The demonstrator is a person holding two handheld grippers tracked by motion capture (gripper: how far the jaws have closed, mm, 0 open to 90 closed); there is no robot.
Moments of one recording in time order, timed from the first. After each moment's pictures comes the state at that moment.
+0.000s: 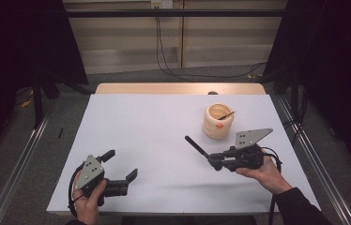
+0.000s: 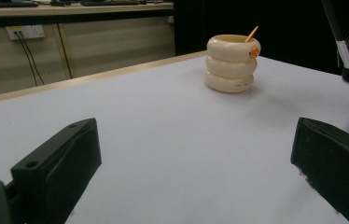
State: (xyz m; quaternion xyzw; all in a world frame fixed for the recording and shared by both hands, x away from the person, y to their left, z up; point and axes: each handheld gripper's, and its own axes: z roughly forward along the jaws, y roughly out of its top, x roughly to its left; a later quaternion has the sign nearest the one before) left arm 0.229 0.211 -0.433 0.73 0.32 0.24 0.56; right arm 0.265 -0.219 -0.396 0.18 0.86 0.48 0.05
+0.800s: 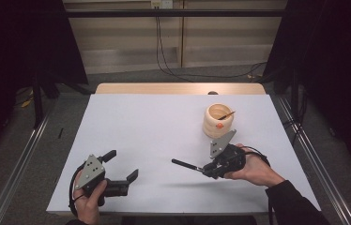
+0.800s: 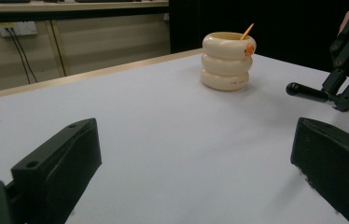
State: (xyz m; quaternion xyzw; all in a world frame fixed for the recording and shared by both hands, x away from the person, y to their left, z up) left arm 0.231 0.210 -0.434 0.73 0.31 0.22 0.57; right arm 0.276 -0.176 -0.406 0.12 0.95 0.29 0.01
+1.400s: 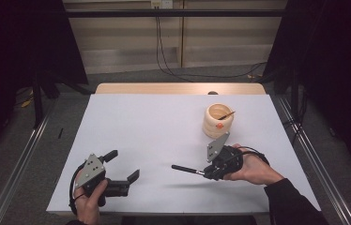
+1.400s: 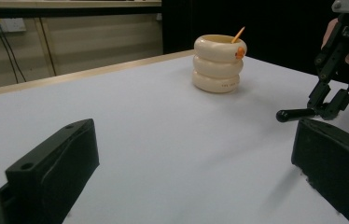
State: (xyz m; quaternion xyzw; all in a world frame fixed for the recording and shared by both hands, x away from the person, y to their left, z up) left arm 0.231 0.207 -0.429 0.73 0.31 0.20 0.57; right arm 0.277 -0.171 -0.411 0.10 0.96 0.26 0.00
